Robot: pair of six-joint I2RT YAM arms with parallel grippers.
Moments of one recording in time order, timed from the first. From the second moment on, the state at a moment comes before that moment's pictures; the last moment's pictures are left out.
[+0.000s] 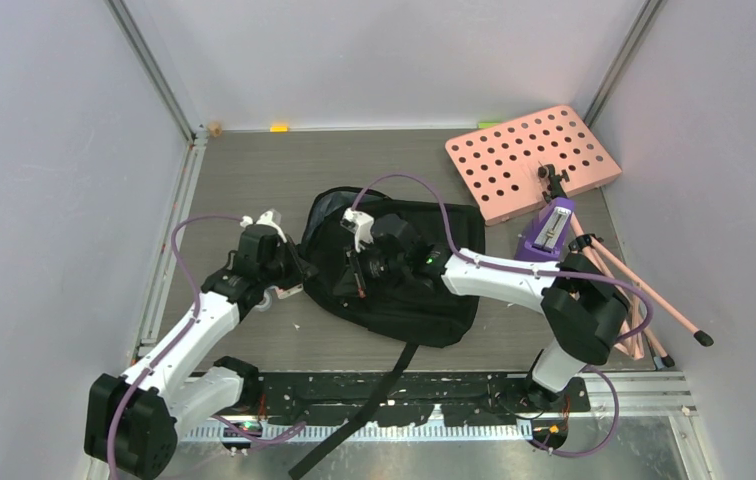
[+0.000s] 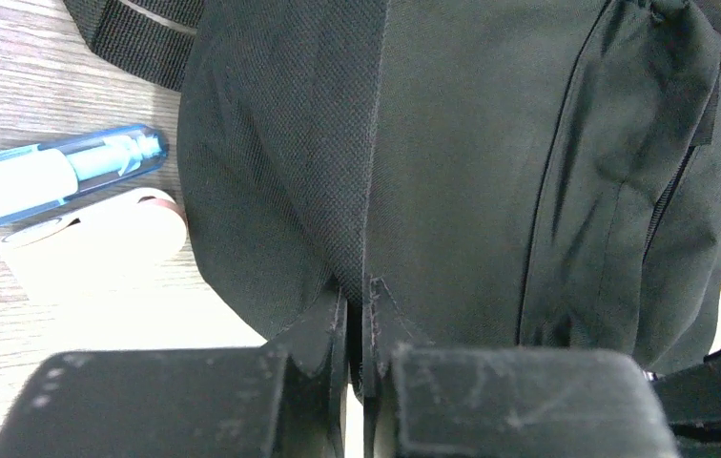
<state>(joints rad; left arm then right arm) -0.34 0.98 0.60 -0.34 0.12 -0.74 0.95 1.63 1.04 0.04 -0.37 0.52</state>
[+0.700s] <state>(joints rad) -0.29 1.04 0.62 -0.32 0.20 -0.68 1.00 1.44 0.90 0.00 -0.39 0.39</state>
